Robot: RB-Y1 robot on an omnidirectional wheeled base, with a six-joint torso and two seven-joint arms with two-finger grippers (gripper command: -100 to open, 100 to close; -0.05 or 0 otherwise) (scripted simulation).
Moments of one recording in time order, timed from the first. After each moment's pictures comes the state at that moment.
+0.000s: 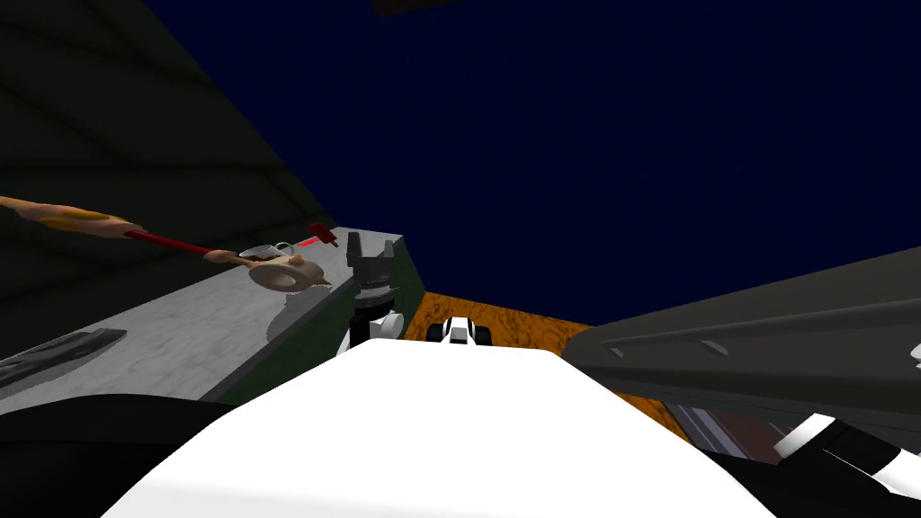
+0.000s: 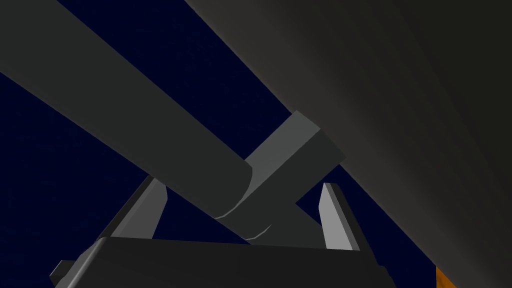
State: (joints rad) left arm 0.50 0.02 -0.04 -2.26 0.03 -0.60 0.11; right arm 0.08 -1.11 -1.05 -1.19 2.91 -0.62 0.42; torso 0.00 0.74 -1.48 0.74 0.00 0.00
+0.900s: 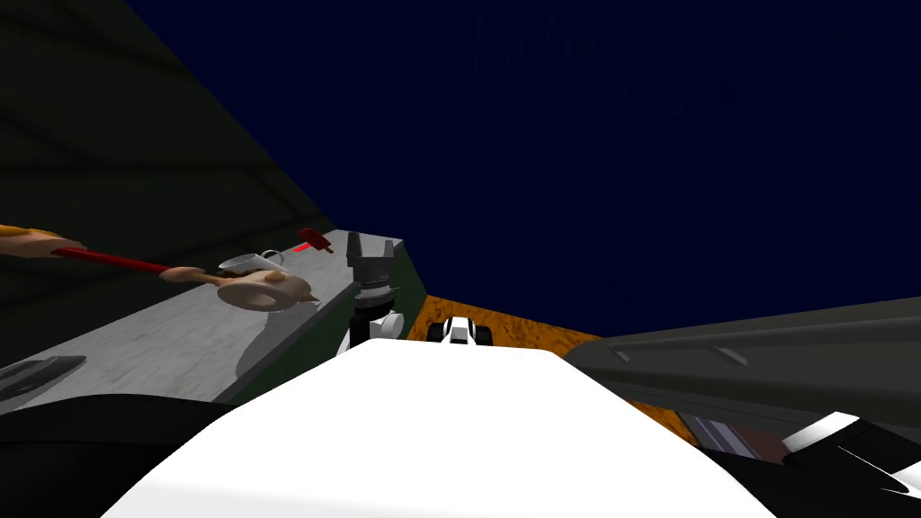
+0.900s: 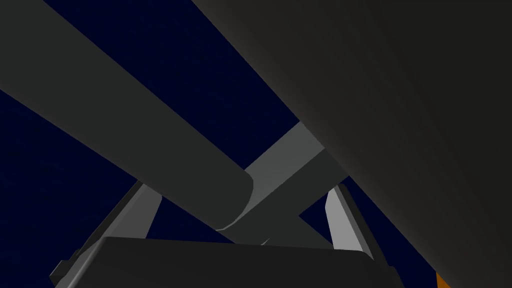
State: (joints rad) left arm 0.50 0.02 -0.04 -2.26 0.03 -0.60 0.11; right arm 0.06 -1.14 -1.08 -1.18 2.99 -0.71 0.41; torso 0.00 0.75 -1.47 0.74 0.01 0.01
